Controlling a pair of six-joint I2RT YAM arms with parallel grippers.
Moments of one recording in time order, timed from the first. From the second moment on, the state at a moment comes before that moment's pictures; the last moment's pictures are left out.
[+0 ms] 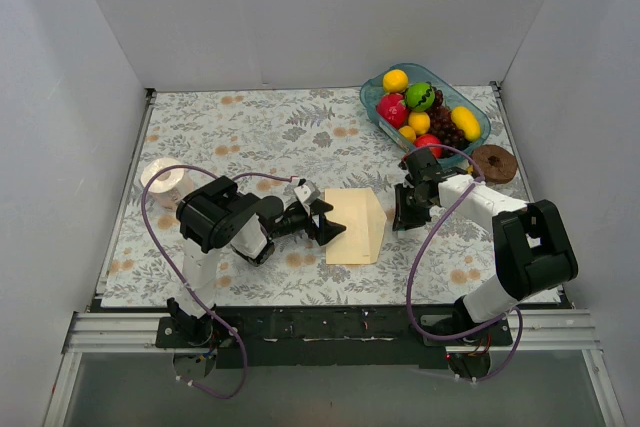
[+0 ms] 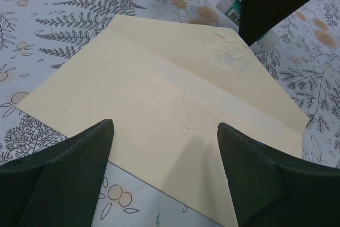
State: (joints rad) left arm -0.63 2.08 0.49 1.44 0.53 -0.20; right arm 0.37 1.53 0.87 -0.59 -0.14 0.34
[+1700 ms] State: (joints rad) left arm -0.63 2.10 0.52 1.43 0.53 -0.19; right arm 0.51 1.75 1.03 -0.46 -0.38 0.31
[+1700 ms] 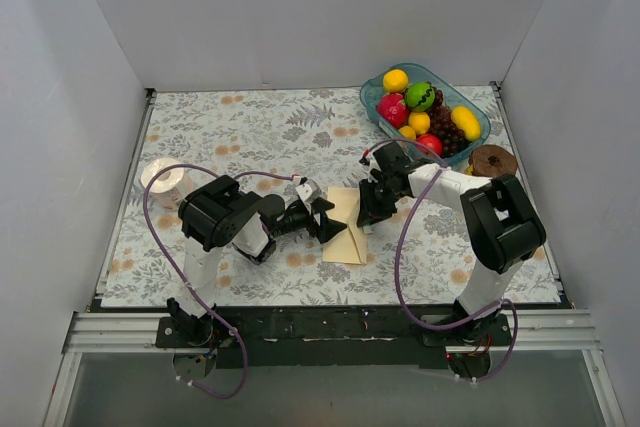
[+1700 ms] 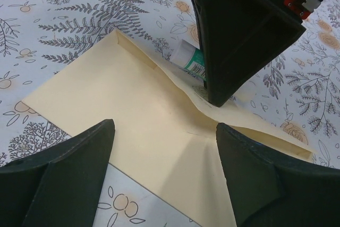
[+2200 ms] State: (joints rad) left arm -0.63 1.92 0.44 1.24 0.47 -0.24; right arm 0.54 1.78 1.07 -0.48 -0.32 0.31
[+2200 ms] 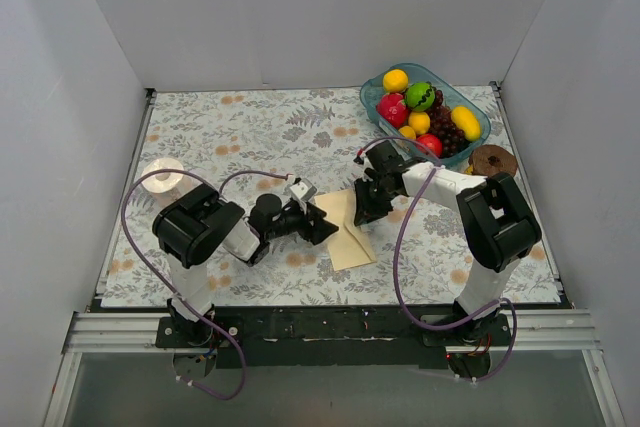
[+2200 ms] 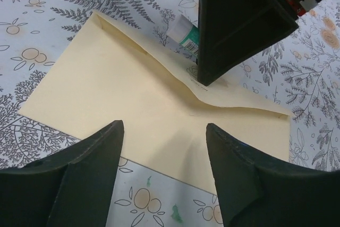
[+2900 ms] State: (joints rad) left arm -0.70 1.78 0.57 0.89 0.50 -0.21; right arm 0.58 1.78 1.08 -0.49 -0.26 0.31
